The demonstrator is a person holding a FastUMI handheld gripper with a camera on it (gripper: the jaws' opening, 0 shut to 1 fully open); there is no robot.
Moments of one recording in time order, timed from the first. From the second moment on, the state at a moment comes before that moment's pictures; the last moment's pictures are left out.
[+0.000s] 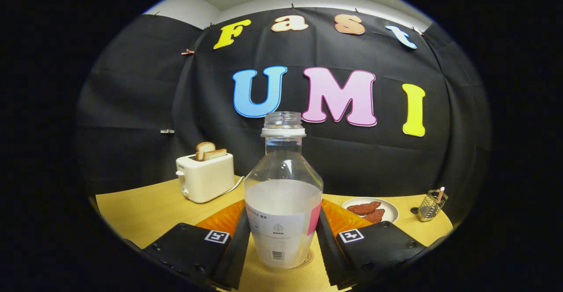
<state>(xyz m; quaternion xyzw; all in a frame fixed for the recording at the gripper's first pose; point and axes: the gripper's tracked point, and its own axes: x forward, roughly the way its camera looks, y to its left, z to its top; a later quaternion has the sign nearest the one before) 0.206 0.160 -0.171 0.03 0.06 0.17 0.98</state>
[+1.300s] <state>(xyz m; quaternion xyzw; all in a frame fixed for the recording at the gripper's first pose) 0.253 0.152 -0.287 0.04 0.11 0.08 0.99</state>
